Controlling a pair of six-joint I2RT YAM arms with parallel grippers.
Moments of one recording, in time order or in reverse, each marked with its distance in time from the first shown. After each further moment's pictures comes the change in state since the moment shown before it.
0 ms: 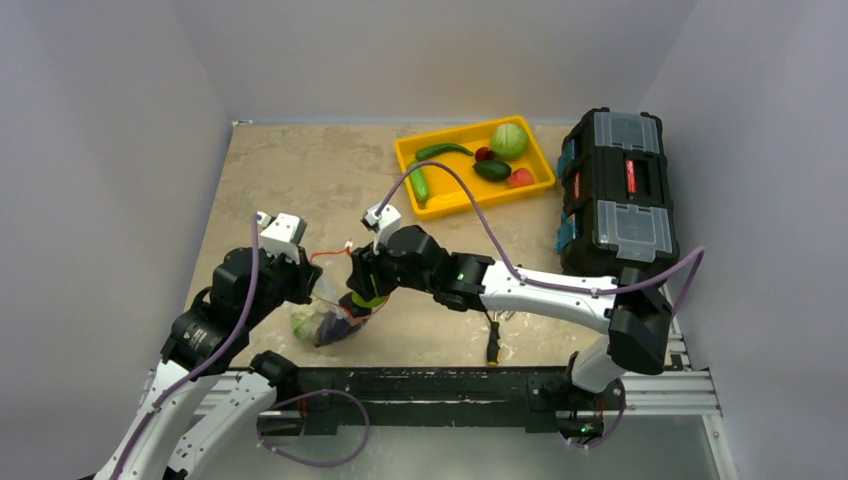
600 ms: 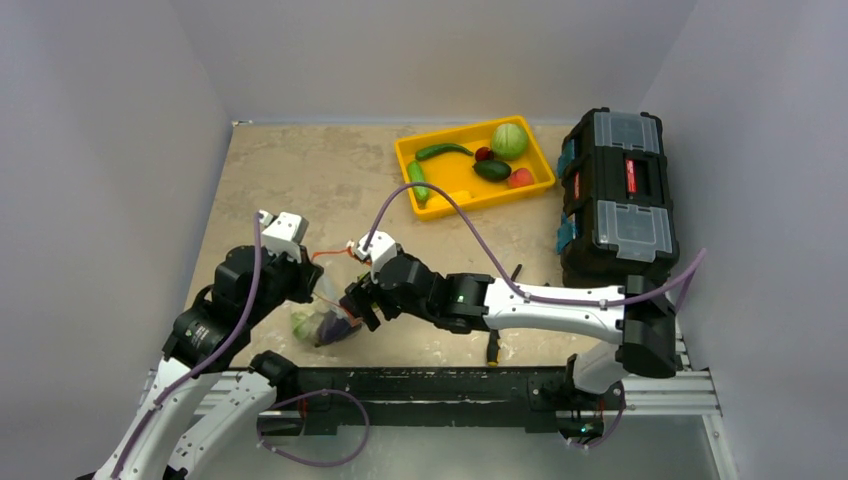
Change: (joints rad) left arm 0.000 0.013 0.000 0.005 0.005 0.000; right arm 0.130 -0.051 -0.013 -0.187 0.201 -0.111
